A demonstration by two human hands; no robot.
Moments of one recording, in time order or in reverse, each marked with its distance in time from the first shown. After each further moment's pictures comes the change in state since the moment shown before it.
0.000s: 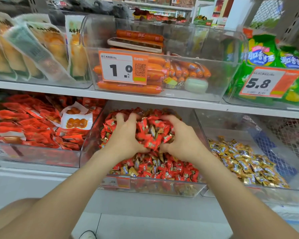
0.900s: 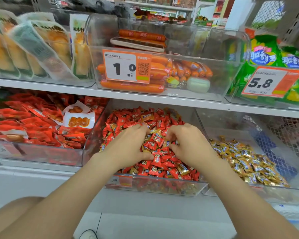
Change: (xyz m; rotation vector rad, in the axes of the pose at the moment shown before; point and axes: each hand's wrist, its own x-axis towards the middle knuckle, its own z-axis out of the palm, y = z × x) left_hand -0.013 -0.005 0.001 0.270 -0.128 0.283; right_hand -0.007 0.016 -0.001 -0.488 0.055 -0.215
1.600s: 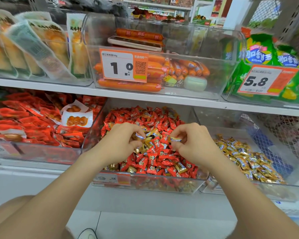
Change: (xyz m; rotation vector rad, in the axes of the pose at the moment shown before) left_hand -0.006 -0.010 -0.013 -0.257 0.033 -0.099; right_hand -0.015 0.004 -0.020 0.290 0.017 0.220
